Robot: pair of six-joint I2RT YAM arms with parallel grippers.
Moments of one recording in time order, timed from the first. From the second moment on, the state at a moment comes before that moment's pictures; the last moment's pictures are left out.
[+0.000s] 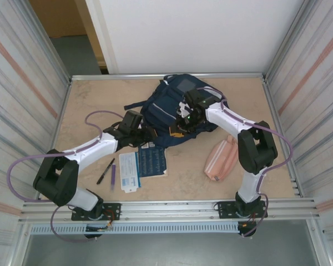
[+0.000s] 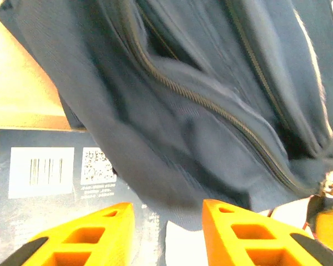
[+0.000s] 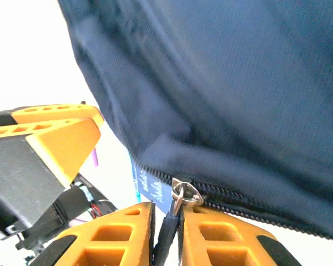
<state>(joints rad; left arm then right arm) -0.56 1.46 0.87 -0.30 0.19 -0.91 0.53 1.84 1.39 -0.78 -0.64 0.53</state>
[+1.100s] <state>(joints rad) -0.97 1.86 1.50 -0.77 -0.24 -0.90 0.31 1.23 0.94 -0.56 -0.34 0.52</state>
